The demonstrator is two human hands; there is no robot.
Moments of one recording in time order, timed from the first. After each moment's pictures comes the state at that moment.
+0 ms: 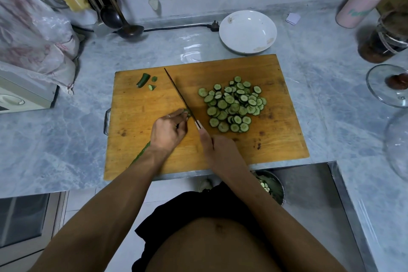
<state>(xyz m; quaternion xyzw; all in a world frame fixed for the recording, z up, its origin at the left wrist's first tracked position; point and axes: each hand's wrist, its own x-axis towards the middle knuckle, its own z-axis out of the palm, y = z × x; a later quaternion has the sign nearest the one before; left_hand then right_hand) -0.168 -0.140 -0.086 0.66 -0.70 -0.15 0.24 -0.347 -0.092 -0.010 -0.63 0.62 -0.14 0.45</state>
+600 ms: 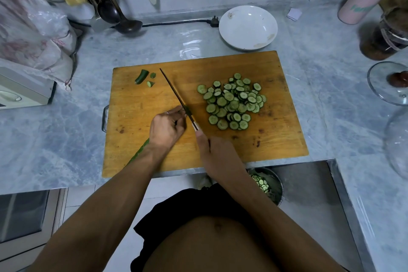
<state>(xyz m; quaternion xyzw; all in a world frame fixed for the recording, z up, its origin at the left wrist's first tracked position) -0.168 -0.142 -0.085 0.65 -0.71 -0.15 0.23 -0.346 -0.081 -0.015 -0.64 0.61 -0.15 0.45</state>
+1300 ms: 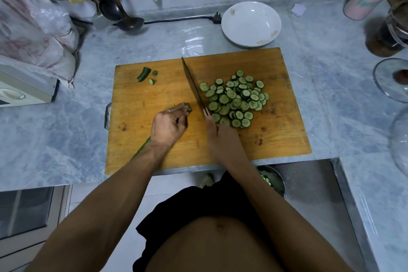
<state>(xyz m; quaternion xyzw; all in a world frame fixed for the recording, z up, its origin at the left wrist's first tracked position) -0.170 -0.142 -0.085 0.65 -0.70 -0.14 0.27 -0.348 -0.108 -0.022 -0.58 0.64 -0.19 0.47</state>
